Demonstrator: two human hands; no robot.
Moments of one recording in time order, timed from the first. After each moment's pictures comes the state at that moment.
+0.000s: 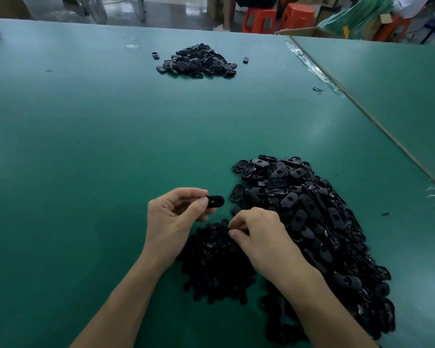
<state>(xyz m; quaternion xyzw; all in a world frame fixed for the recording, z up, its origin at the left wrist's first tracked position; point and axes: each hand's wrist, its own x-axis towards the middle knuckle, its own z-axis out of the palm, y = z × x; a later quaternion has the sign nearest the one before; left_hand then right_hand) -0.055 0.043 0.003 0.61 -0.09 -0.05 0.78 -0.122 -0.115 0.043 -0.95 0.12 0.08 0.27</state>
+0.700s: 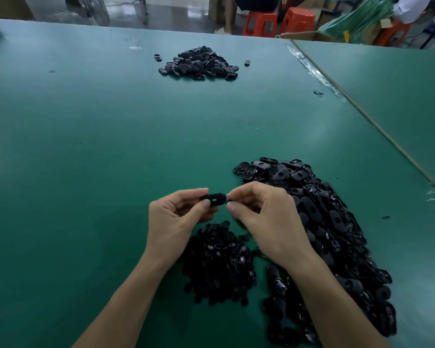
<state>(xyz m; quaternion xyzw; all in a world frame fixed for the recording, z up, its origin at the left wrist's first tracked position) -0.056 0.039 0.008 0.60 -0.07 -0.06 0.79 -0.110 -0.116 0.067 -0.87 0.09 -0.08 0.47</state>
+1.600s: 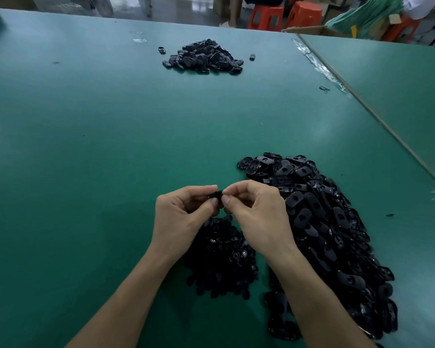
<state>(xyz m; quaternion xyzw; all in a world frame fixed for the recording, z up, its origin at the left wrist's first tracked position) -0.060 0.039 0.010 0.65 -0.11 -0.04 0.75 -0.102 -0.100 0.050 -0.84 0.14 -0.09 0.52</state>
